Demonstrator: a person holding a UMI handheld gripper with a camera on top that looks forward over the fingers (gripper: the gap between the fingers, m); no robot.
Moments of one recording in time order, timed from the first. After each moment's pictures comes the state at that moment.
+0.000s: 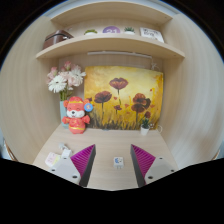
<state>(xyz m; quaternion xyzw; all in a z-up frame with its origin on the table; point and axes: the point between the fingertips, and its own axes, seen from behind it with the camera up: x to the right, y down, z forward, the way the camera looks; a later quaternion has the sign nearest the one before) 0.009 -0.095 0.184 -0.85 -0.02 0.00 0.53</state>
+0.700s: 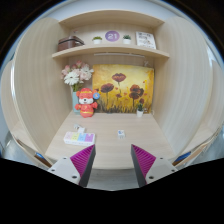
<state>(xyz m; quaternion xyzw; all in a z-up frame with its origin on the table) -0.012 -0.282 0.204 -0.87 -0.01 0.00 0.50</state>
